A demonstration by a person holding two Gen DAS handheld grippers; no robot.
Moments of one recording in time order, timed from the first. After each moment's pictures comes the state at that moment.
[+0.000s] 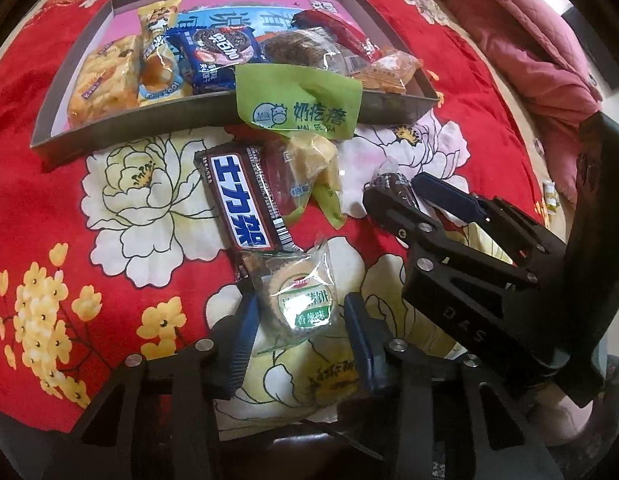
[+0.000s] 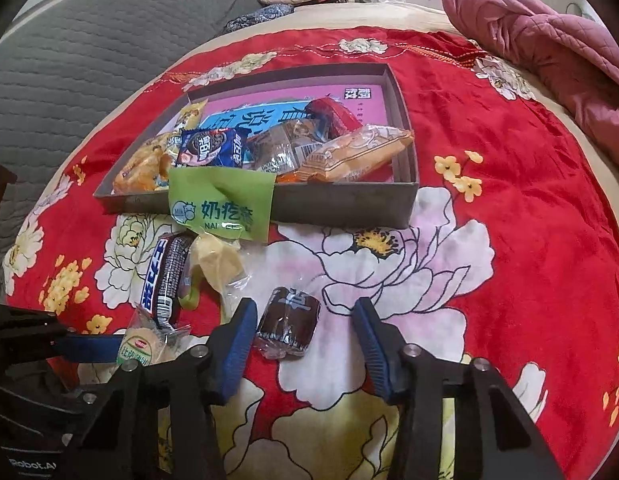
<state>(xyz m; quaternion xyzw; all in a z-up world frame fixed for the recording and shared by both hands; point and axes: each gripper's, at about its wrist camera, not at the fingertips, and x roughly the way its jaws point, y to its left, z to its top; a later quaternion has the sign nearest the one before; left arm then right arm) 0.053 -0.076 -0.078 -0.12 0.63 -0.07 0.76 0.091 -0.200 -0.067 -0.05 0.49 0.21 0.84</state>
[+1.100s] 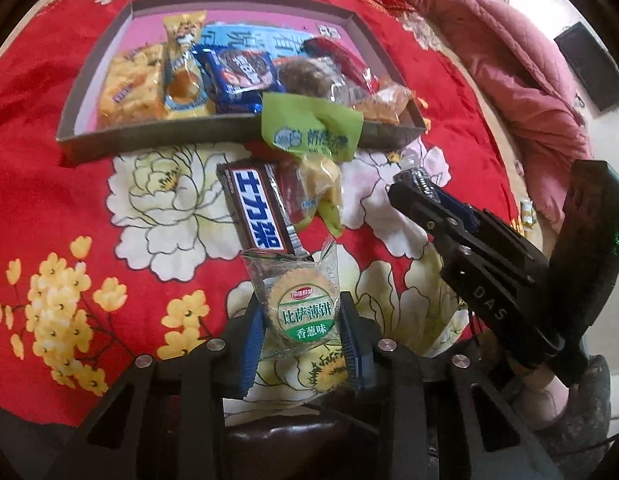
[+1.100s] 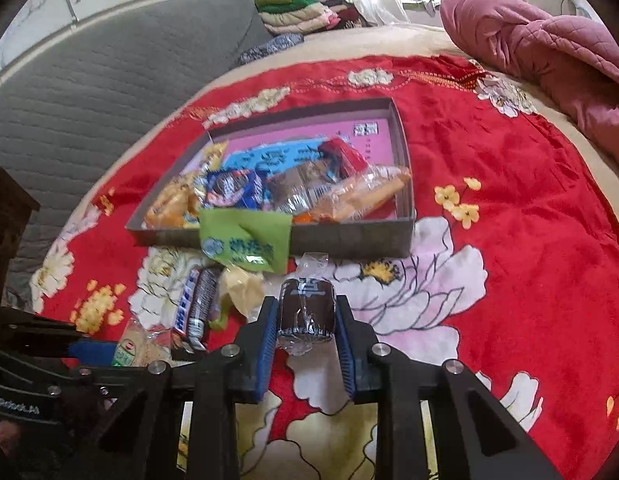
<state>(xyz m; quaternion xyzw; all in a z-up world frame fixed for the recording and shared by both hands) 0.038 -0.046 -0.053 -0.16 0.61 -0.08 0.77 0.085 -0.215 -0.041 0.00 0.44 0.25 0.86</state>
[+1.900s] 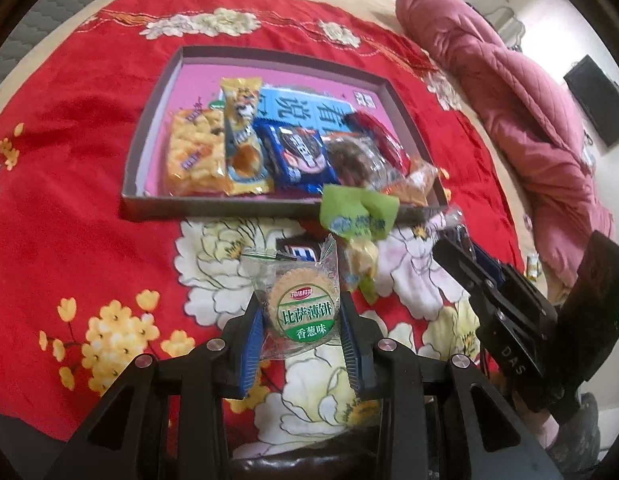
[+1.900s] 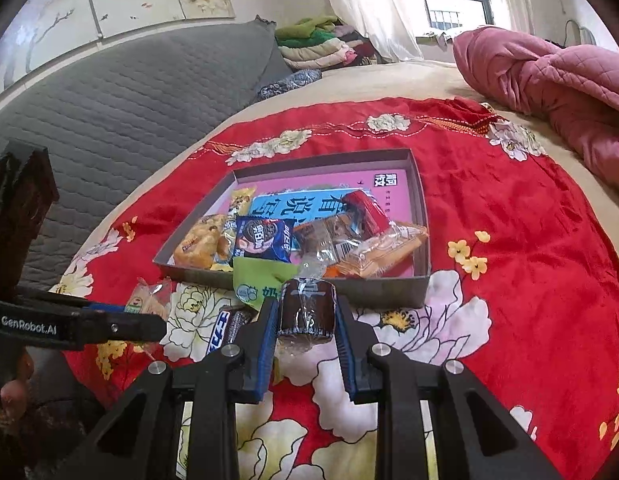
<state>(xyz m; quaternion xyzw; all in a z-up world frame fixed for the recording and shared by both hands) 0.047 -0.003 -0.025 -0.18 0.55 -0.03 0.81 0.080 -0.208 -0.017 0.01 0.38 0.27 0.88</state>
